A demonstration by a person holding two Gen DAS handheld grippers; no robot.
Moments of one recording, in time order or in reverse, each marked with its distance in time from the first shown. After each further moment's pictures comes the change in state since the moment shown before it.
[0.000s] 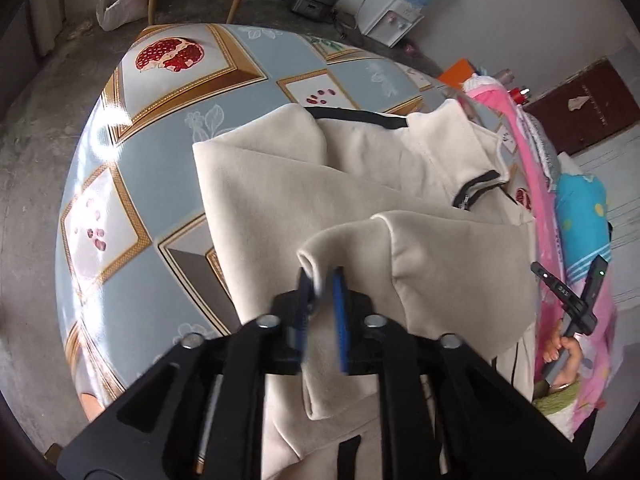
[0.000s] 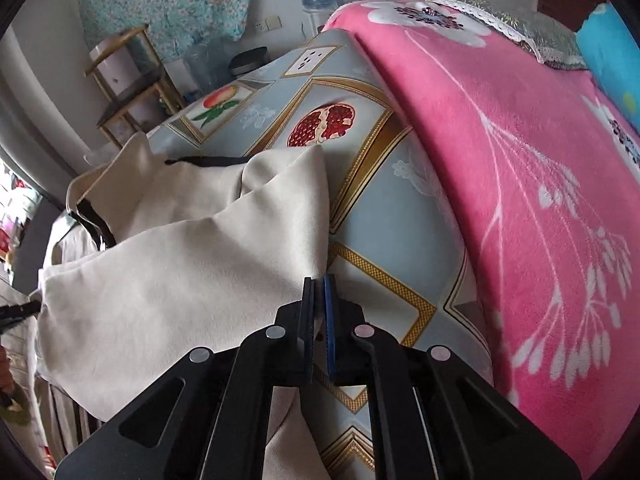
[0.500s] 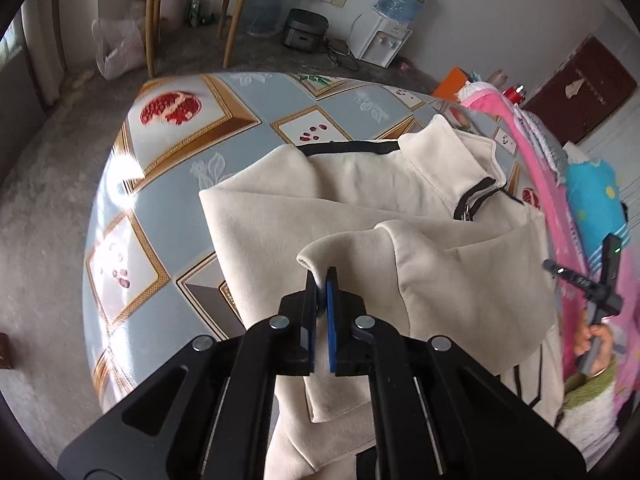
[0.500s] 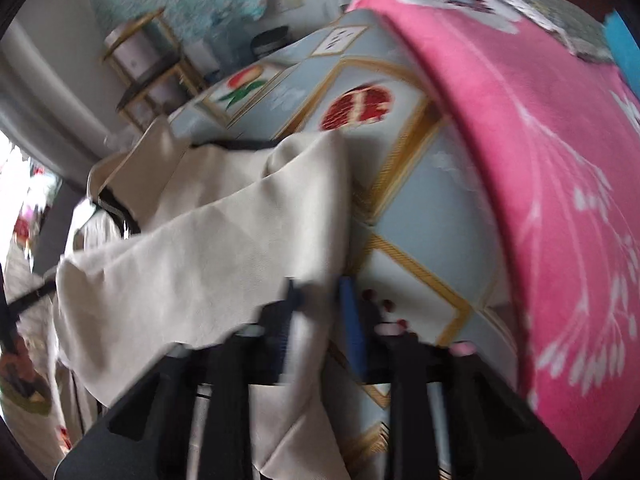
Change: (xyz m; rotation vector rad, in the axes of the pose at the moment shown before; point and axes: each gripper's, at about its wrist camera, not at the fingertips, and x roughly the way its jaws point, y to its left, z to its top) left arm -0.013 -0.011 0.004 0.099 -0.110 0.071; right arm 0.002 0.021 -0.001 -0.067 0.086 0.064
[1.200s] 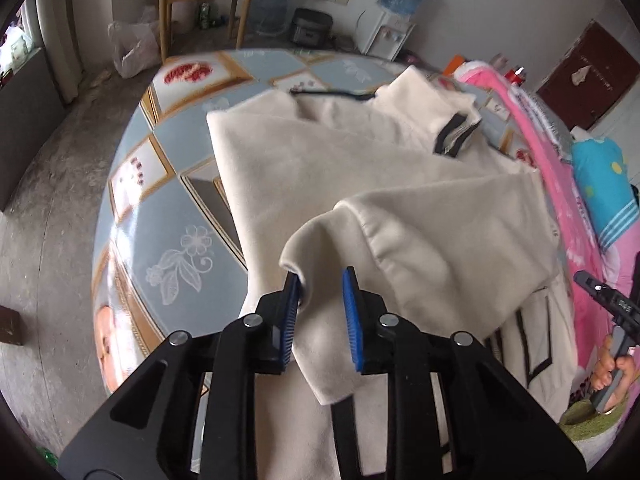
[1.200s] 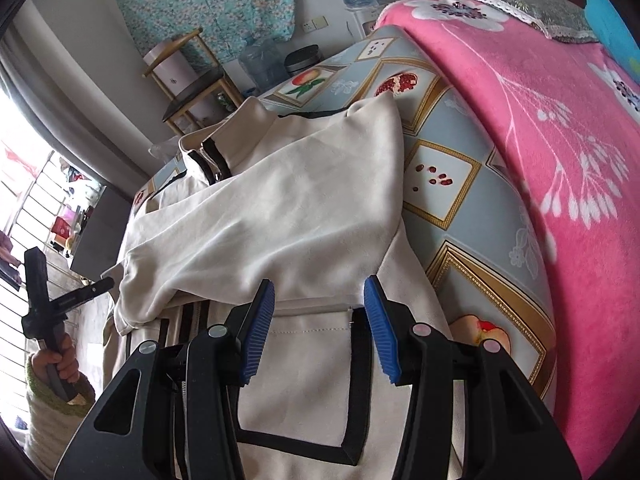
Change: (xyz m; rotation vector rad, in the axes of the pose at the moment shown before) left arm -0.023 -0.034 -0.075 0.020 0.001 0.095; right arm -0.086 0.025 -0.102 0.071 -0.081 0.149
